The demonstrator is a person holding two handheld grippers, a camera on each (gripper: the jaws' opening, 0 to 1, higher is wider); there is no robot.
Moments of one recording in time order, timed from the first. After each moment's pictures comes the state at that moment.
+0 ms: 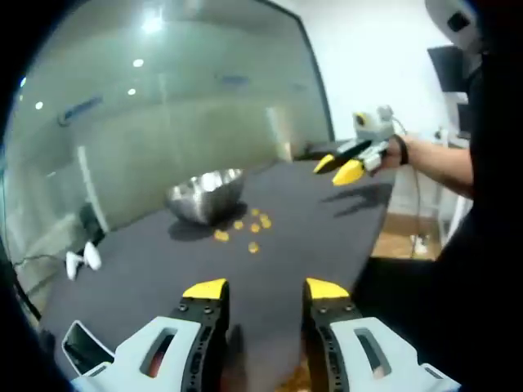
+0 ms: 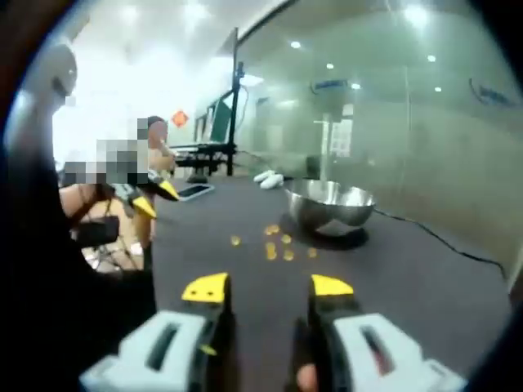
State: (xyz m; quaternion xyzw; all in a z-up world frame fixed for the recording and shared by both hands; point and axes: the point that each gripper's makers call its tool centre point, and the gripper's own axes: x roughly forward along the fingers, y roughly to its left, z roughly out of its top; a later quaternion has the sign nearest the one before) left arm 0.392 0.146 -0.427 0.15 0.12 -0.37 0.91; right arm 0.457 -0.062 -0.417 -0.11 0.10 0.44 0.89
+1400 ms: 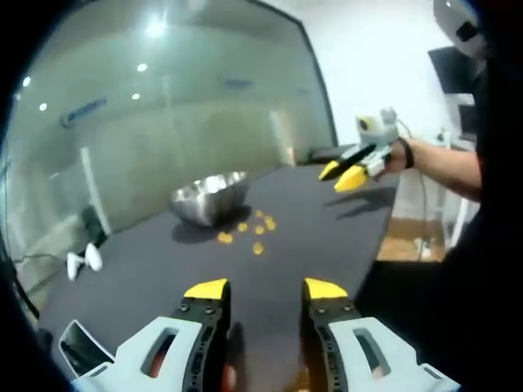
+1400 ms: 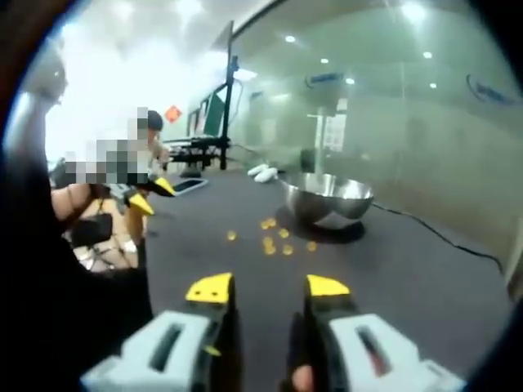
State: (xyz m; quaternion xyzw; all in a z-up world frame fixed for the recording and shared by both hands) left arm 0.398 0.148 -0.433 0.15 0.10 -0.37 0.91; right arm 0.461 -0.057 -0.424 -0.12 0.11 0.42 0.89
